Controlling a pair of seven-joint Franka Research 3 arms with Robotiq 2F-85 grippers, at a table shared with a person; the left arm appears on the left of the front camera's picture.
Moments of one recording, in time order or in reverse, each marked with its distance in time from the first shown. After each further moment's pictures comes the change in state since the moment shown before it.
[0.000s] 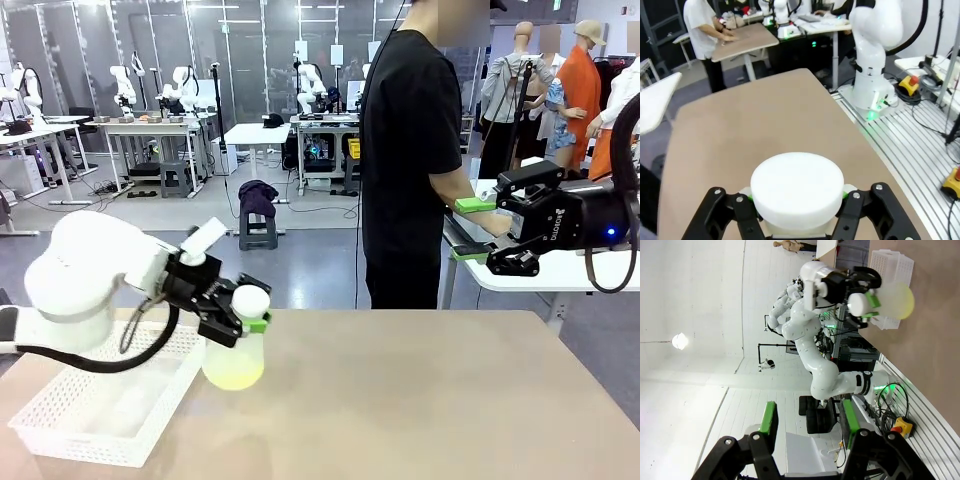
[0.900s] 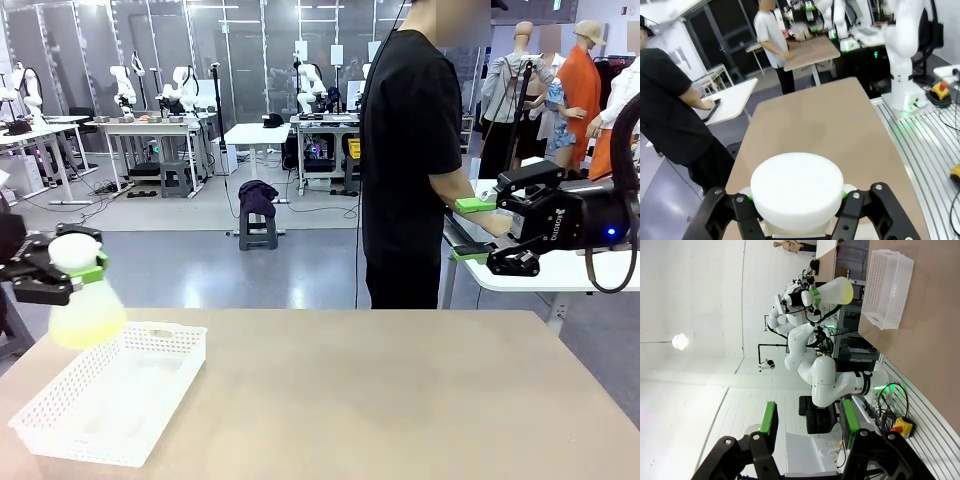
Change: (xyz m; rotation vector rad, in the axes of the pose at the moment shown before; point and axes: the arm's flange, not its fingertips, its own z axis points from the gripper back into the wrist) left arm -0.005 -0.114 0.223 0.376 -0.070 -0.068; right arm 0.000 0.000 0.000 0.000 0.000 0.000
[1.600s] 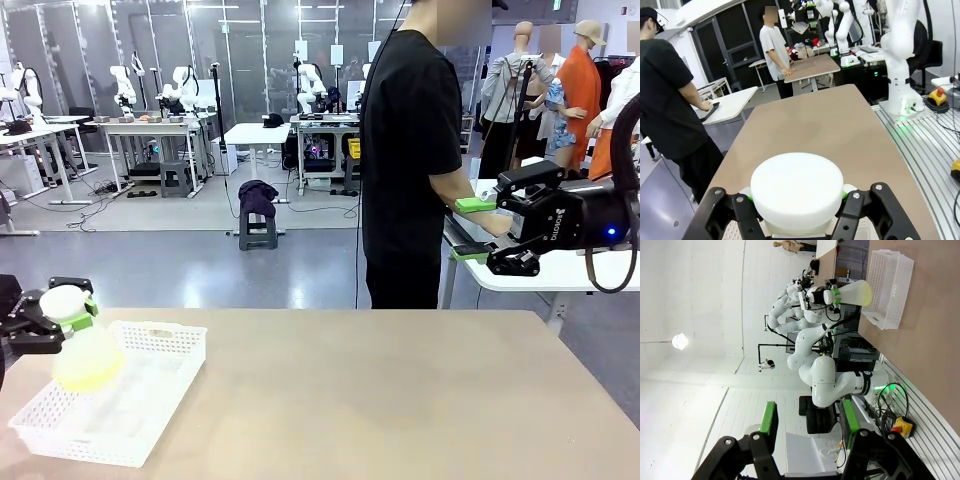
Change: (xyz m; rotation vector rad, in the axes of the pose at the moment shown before) left arm -0.100 -0.020 0.010 0.000 -0.111 0.058; right arm 0.000 0.000 0.000 0.000 0.000 0.000
